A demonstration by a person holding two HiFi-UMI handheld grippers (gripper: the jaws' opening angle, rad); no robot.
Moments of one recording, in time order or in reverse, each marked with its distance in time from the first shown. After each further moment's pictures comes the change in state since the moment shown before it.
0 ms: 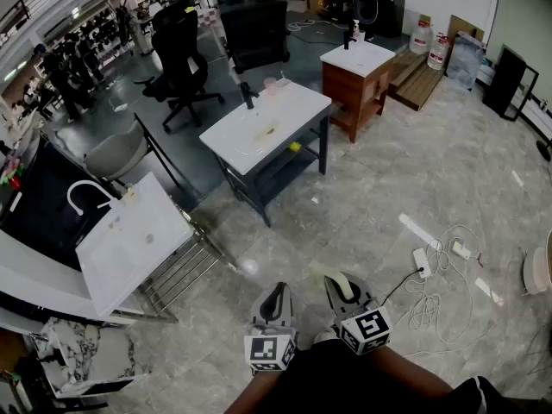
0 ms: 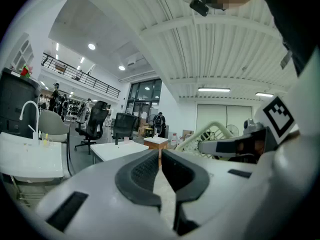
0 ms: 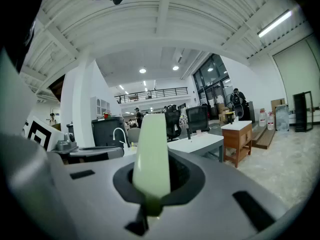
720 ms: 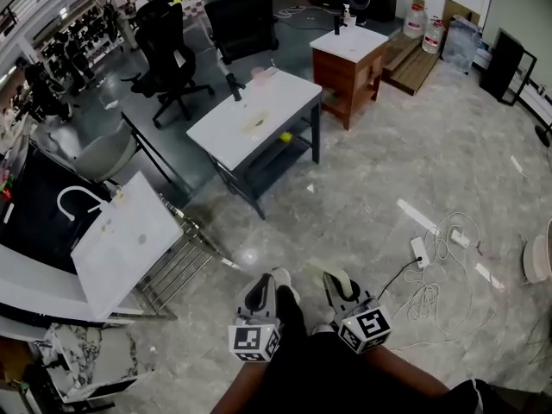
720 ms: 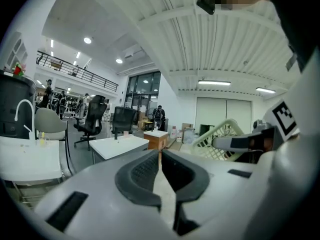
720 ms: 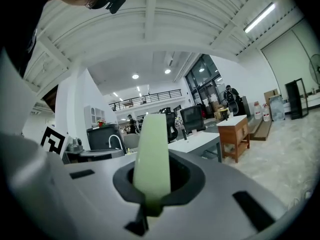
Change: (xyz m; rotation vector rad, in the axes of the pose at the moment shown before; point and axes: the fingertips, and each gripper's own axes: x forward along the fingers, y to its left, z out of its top) left arm 0.041 0.013 -0.015 0.009 0.080 -0.007; right arm -0.001 -0.045 -0.011 0.095 -0.036 -0.027
